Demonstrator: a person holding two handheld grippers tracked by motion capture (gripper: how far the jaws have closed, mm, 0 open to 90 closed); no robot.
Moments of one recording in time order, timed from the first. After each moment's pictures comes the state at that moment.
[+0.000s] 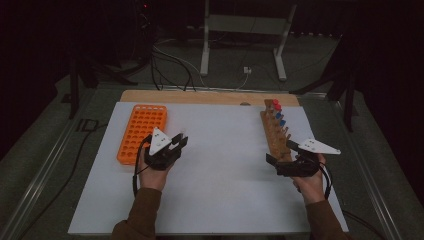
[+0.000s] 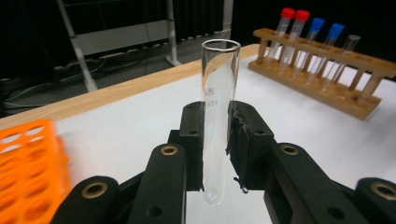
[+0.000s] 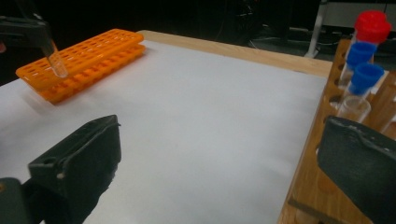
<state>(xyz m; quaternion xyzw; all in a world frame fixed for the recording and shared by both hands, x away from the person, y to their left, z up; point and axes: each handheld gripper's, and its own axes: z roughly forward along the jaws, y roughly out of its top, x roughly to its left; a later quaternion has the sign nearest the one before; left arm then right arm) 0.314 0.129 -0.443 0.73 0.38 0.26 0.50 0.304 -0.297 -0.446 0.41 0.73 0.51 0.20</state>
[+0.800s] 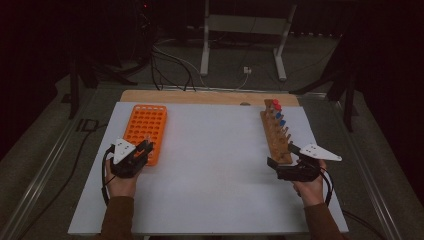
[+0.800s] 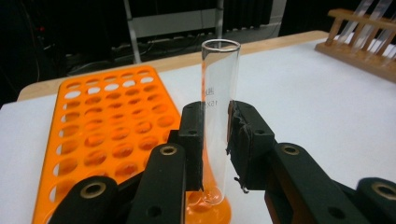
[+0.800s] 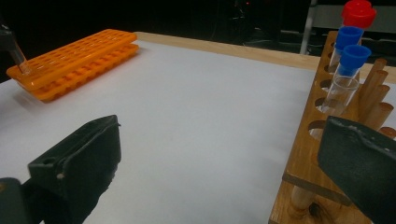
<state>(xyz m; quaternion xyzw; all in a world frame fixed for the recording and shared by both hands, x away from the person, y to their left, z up) 0.297 0.208 -0.466 0.70 0.45 0.30 0.46 0.295 -0.300 -0.454 0.42 0.72 0.51 0.21</state>
